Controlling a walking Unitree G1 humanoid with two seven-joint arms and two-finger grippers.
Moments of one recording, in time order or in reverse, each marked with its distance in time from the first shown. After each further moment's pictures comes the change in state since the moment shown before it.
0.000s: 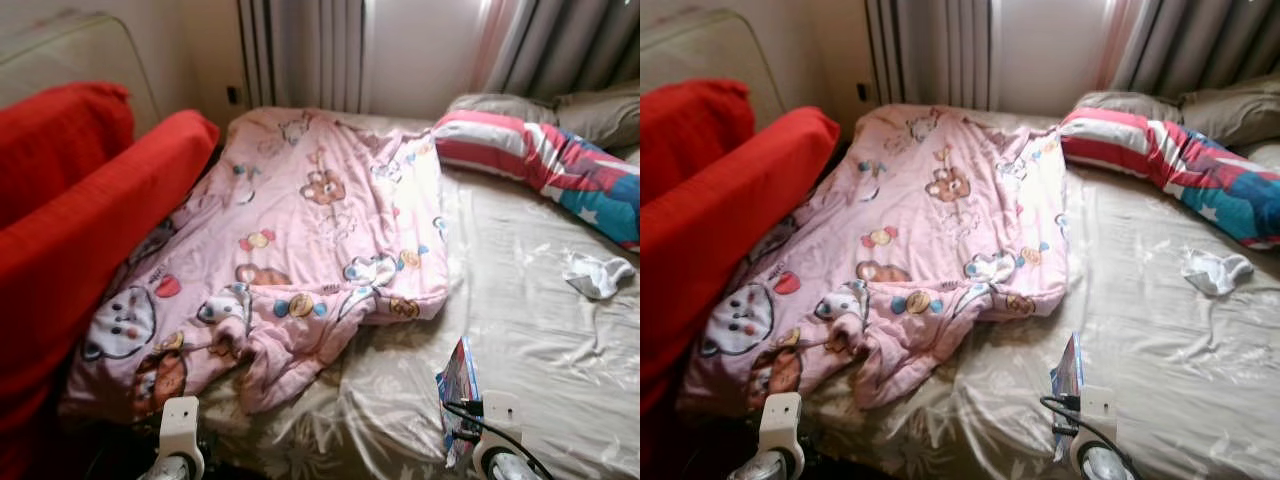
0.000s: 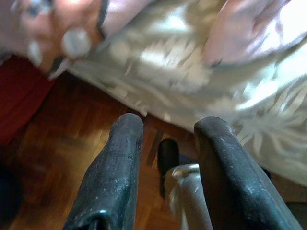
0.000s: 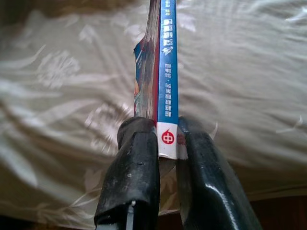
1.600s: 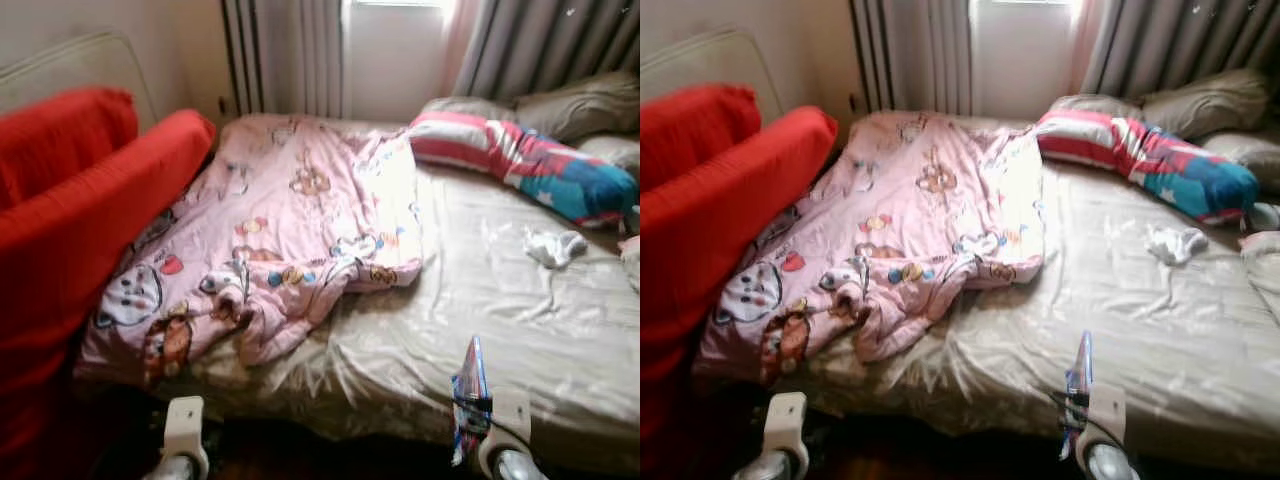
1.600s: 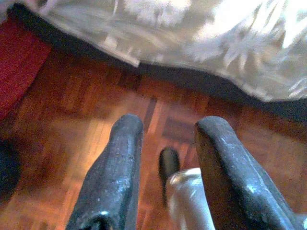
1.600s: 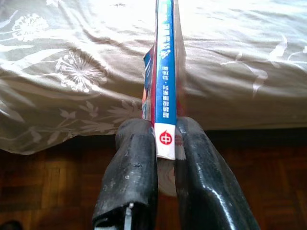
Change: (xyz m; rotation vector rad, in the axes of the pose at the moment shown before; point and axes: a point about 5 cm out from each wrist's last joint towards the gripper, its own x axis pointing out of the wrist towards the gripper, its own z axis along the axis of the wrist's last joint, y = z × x) left arm -0.003 0.005 -0.009 0.006 0.028 0.012; right arm 0.002 0.005 0.010 0.054 -0.044 0.007
